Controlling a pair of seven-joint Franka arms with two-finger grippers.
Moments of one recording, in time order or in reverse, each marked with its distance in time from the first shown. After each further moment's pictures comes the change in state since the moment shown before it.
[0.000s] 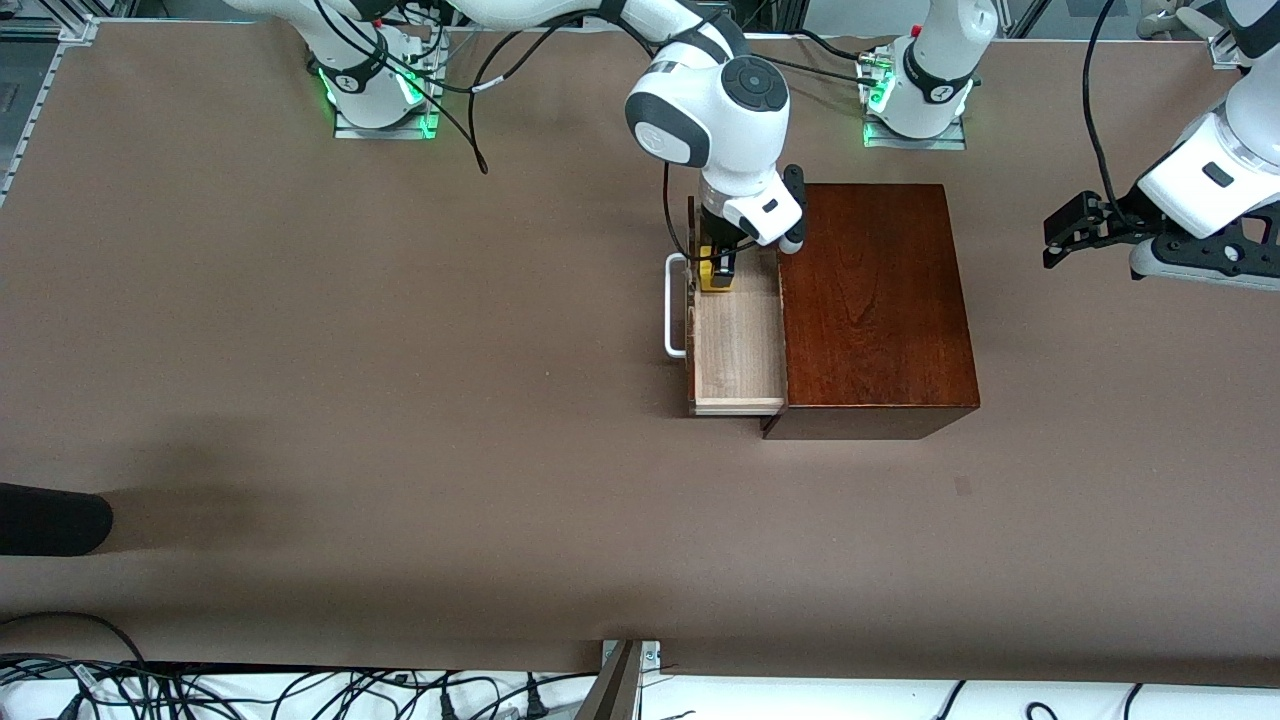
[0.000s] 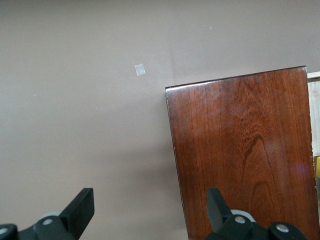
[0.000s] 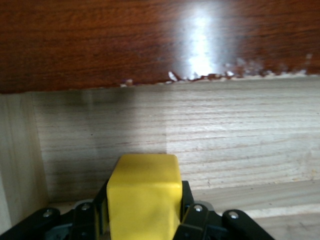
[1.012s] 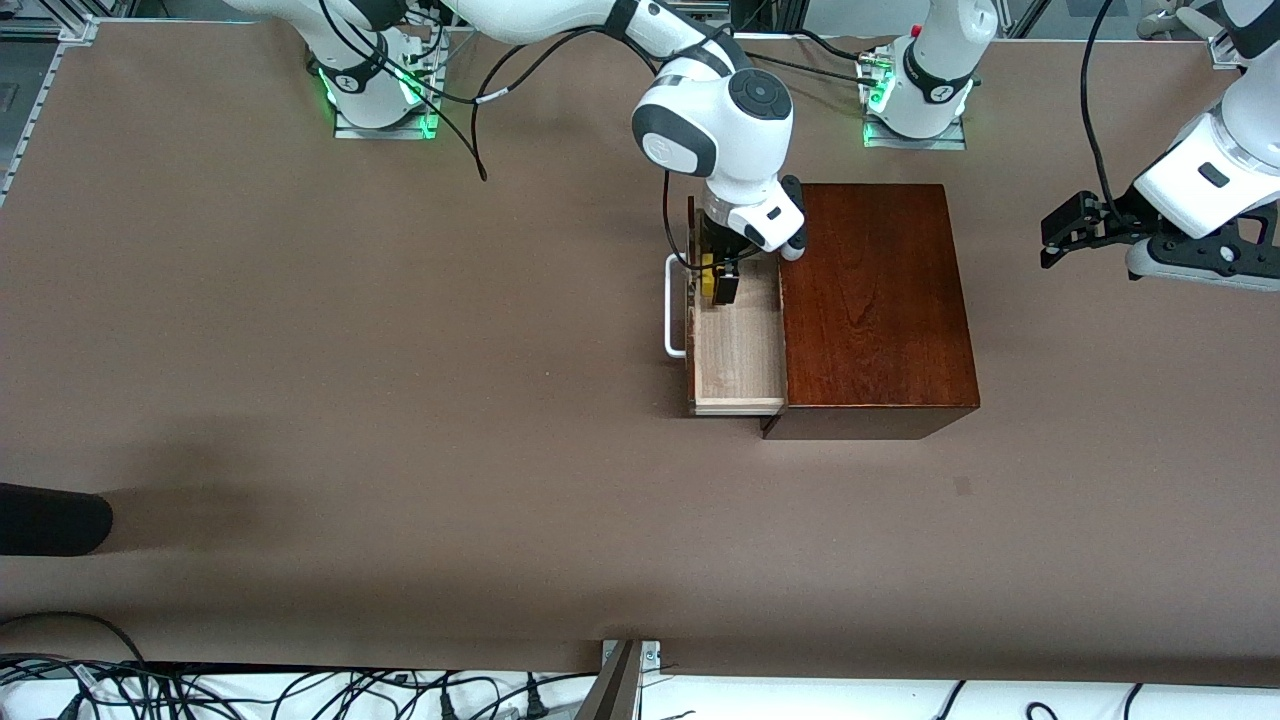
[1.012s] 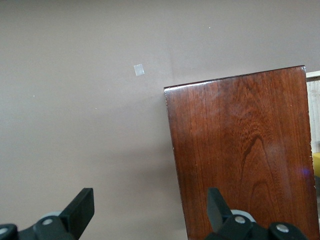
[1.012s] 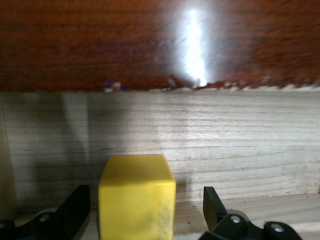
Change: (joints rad) left arm 0.000 0.001 -0.003 0.000 0.000 0.000 0.000; right arm 0.005 0.036 -0.001 0.028 -0.064 0.027 -0.024
